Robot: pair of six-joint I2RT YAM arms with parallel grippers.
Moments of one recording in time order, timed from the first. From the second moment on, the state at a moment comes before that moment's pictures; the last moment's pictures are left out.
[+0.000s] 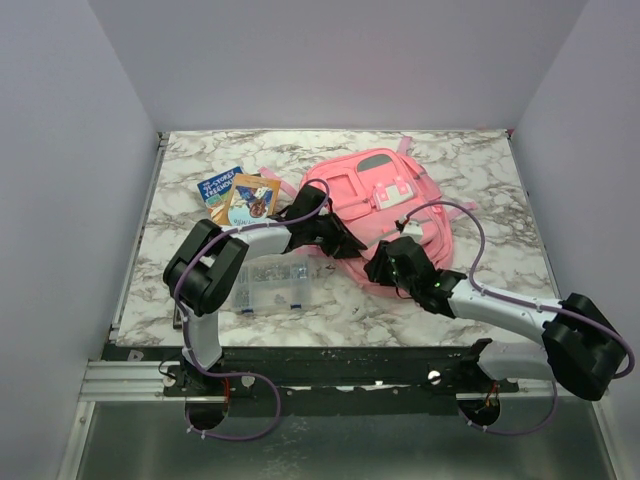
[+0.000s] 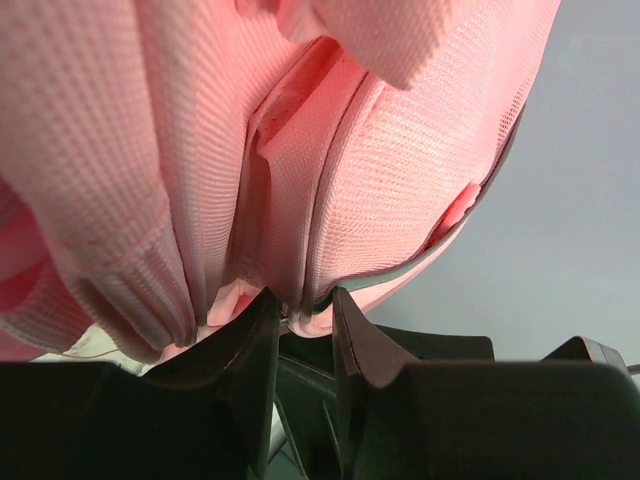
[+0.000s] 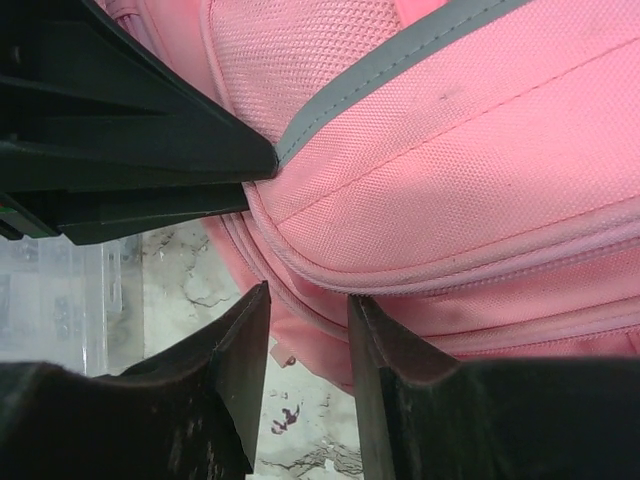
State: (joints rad) left arm -0.60 1.89 1.09 0.05 0.58 -1.37; right arm 0.79 1.23 0.54 0.04 0.29 0.71
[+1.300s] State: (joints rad) left arm -0.58 1.88 1.07 0.08 0.58 -1.35; right arm 0.80 1.38 0.60 0.13 0.27 0.55
